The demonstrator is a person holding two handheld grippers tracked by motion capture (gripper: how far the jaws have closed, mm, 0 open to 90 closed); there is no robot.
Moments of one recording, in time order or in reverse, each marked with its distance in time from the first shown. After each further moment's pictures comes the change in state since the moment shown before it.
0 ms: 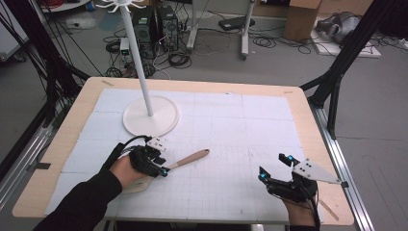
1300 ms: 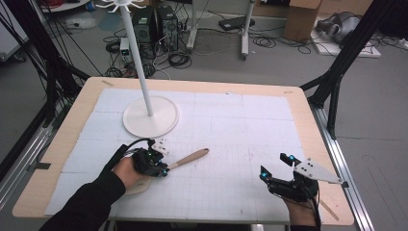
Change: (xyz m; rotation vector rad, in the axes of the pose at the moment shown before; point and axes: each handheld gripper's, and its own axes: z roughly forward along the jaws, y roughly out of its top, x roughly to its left) left arm -0.006 -0.001 0.009 0.033 0.021 0.010; right arm -0.002 0.000 -0.001 -0.002 -0.009 0.013
